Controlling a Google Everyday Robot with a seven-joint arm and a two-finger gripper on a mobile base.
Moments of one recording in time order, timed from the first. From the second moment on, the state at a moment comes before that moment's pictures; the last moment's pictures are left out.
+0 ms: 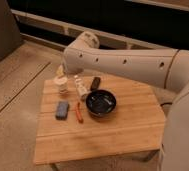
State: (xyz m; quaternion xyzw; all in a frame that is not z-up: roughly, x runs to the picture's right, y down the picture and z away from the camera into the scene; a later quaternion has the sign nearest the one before) arm -0.118 -0.104 0.722 -0.16 -0.12 0.59 0.78
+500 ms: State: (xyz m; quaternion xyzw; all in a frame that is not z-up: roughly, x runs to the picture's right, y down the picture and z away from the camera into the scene) arm -0.109 -0.118 0.802 -0.19 -0.17 0.58 0.77
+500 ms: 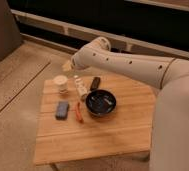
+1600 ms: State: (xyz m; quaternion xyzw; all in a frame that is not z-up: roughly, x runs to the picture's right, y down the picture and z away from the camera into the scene) arm -0.142 -0.099 0.921 -0.26 0.00 0.53 0.81
